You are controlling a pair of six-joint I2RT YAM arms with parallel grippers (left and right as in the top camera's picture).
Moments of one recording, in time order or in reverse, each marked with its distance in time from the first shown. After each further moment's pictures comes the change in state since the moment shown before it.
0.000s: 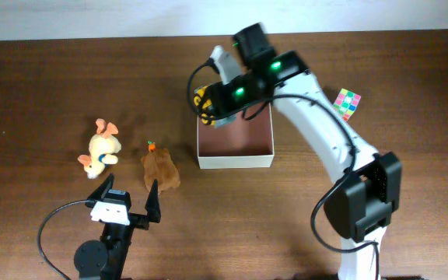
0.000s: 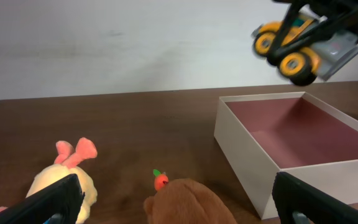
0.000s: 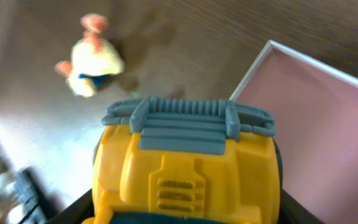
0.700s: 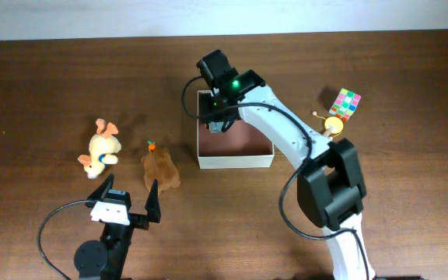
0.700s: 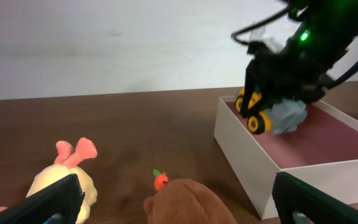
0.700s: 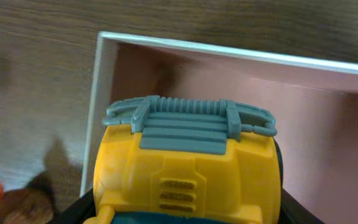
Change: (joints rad) left arm 0.000 0.000 0.000 0.000 0.000 0.000; right arm 0.096 0.175 0.000 0.082 0.463 0.319
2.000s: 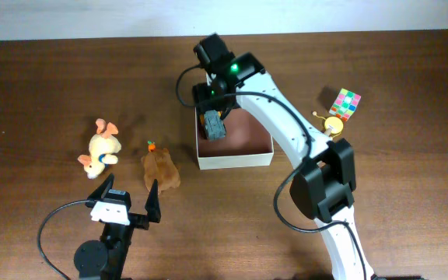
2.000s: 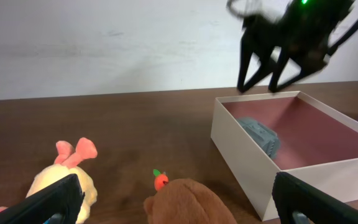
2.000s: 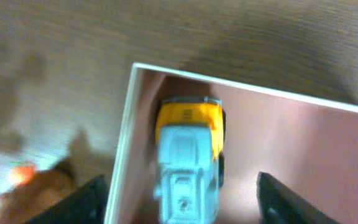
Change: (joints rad) left arm 0.000 0.000 0.000 0.000 0.000 0.000; right arm -0.013 0.082 0.309 -0.247 -0.035 -0.092
